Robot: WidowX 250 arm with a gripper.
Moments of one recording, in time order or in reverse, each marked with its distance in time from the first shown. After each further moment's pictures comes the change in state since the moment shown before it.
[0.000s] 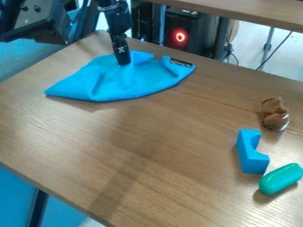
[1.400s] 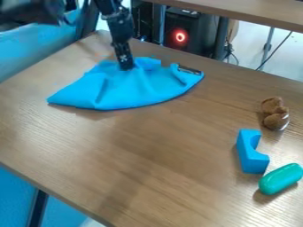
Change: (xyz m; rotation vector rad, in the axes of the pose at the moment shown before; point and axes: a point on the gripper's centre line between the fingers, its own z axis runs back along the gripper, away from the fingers) arm 0.005 -0.031 -0.002 -0.075 -0.037 -0.056
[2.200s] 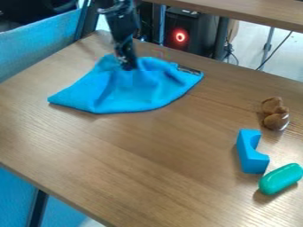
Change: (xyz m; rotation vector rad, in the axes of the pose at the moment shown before) arm 0.015 -0.070 0.028 0.029 -0.021 -0.125
